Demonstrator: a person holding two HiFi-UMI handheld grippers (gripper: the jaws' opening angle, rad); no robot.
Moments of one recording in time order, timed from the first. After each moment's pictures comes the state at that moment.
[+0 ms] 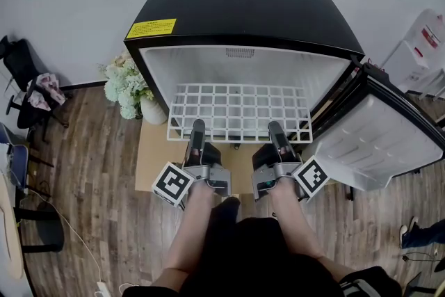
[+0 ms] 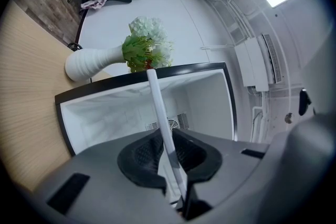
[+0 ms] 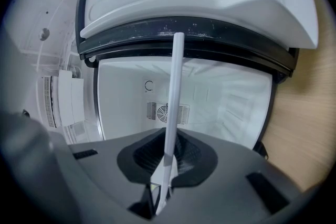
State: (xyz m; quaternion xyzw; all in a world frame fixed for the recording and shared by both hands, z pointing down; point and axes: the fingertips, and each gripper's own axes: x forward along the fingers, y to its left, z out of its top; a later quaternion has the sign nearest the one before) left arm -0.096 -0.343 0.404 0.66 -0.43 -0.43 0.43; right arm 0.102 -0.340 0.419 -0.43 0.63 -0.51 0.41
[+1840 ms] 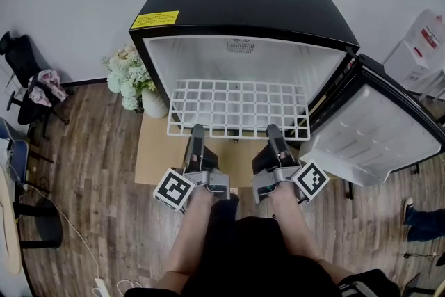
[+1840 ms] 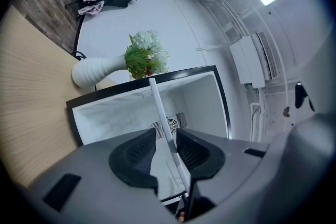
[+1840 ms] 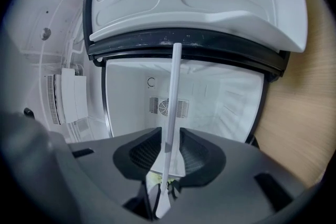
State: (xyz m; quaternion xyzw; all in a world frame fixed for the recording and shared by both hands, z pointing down) left arm -0.097 -0.314 0.412 0.67 -0.45 -0.43 0.42; right arm 0.101 -0.317 0.425 -0.41 0.65 -0.51 0.39
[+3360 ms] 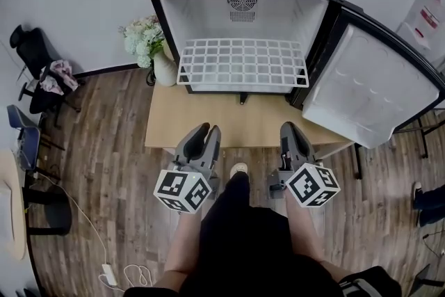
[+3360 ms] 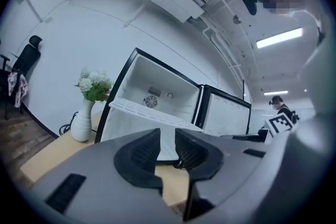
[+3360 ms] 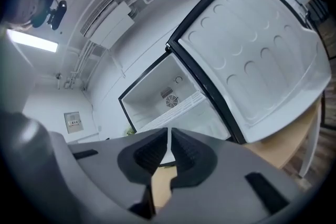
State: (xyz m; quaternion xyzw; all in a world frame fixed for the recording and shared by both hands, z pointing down) left arm -0.066 -0.169 0.407 0.85 -0.50 -0.07 0.15; right arm 0.120 -0.177 0.420 -0.56 0.78 -0.25 0.15
